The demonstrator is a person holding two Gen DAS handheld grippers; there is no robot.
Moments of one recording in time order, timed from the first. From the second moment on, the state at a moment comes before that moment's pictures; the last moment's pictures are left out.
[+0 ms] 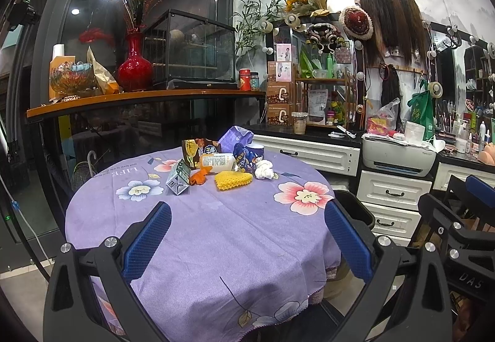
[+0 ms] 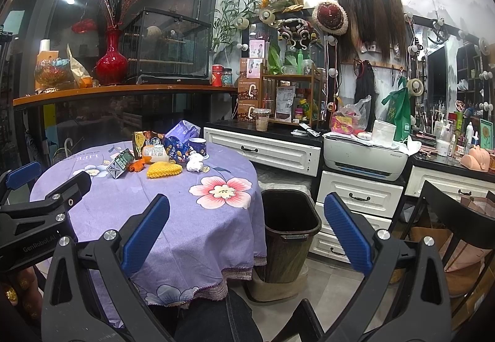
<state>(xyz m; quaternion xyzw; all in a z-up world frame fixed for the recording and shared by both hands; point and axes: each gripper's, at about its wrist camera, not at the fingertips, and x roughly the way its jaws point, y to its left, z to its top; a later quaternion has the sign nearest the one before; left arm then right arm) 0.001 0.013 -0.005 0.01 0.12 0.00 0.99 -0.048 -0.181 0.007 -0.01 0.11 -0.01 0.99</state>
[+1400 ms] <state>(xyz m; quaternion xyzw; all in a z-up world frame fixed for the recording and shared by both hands) 0.333 0.185 -0.035 -0.06 0.46 0.02 0.89 0.306 0.003 -0.043 -0.19 0.37 0.29 0.86</state>
